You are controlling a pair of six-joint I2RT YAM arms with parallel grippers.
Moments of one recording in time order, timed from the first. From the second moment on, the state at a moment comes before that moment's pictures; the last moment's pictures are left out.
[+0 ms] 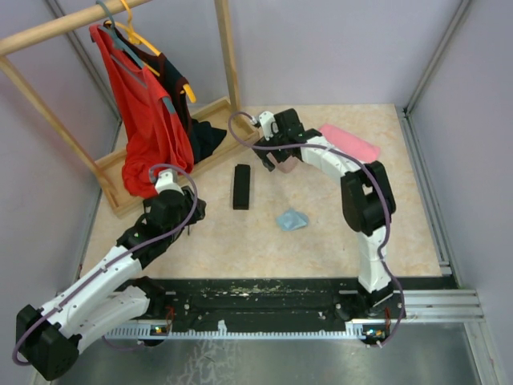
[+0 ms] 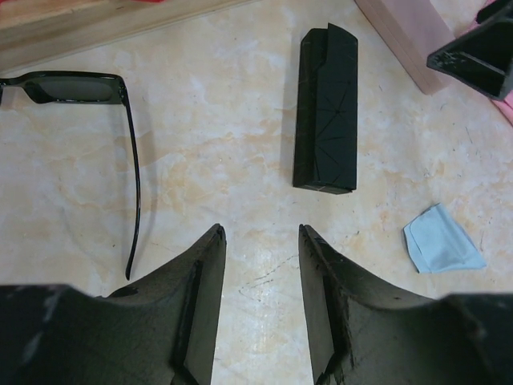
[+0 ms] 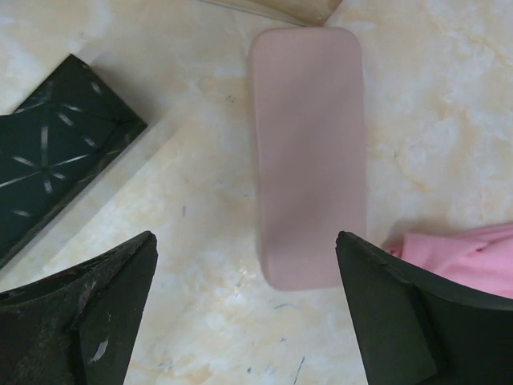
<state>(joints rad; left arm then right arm) -0.61 0.81 0.58 -0.28 -0.41 -0.66 0.50 2.01 1.62 -0.39 -0.12 -0.30</state>
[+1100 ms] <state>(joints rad) -0.61 0.82 0.58 -0.30 -0.39 -0.63 0.41 2.51 2.30 -0.79 -0.31 -0.46</state>
